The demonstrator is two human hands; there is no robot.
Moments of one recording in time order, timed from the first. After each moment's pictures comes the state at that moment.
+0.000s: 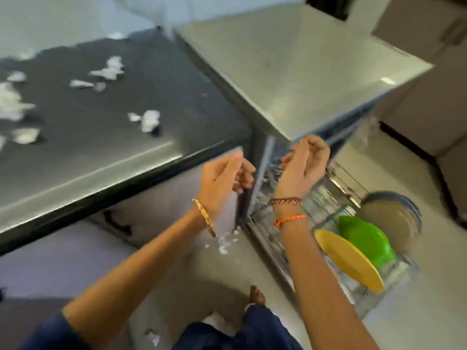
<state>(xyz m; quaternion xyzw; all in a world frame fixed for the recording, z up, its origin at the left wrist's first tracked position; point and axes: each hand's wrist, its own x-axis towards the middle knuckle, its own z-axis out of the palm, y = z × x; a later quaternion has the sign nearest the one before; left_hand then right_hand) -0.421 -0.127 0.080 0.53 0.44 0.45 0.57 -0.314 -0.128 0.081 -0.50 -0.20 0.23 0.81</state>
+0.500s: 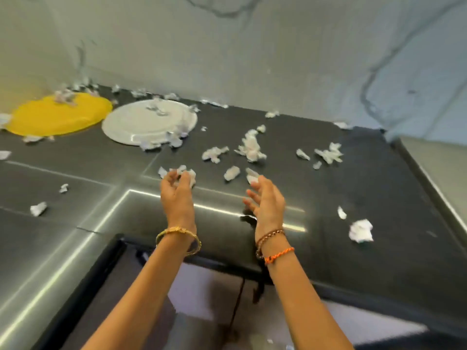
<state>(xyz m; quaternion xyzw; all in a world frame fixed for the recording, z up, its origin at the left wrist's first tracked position) -0.754 -0.092 0.100 0.07 0.61 0.77 0.18 -0.649 -0.031 0.100 -0.43 -0.37 0.69 0.44</state>
